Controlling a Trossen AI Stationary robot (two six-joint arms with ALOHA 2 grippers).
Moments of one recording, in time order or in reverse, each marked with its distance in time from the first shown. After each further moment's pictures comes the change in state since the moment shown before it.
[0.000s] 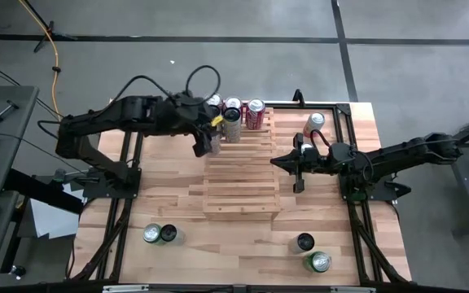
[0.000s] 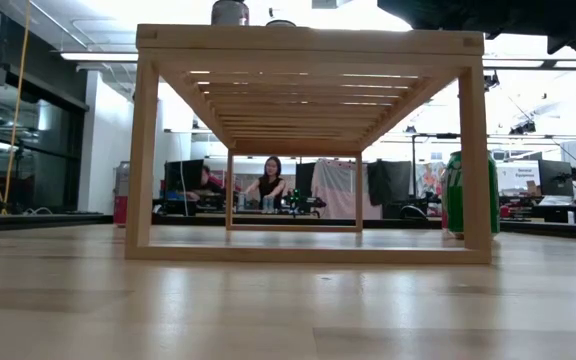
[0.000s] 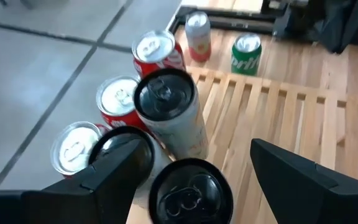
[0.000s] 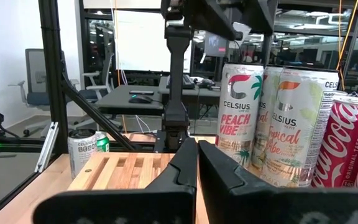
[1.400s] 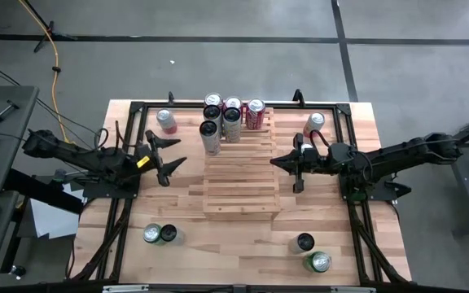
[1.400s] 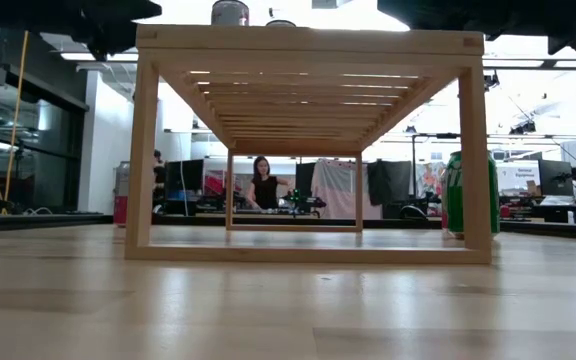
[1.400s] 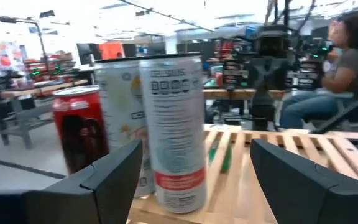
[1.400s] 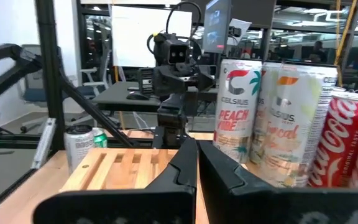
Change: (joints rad) left arm -0.319 -0.952 -1.530 1.425 -0.250 0.213; right arm 0.000 0.000 0.000 -0.015 0.010 -0.003
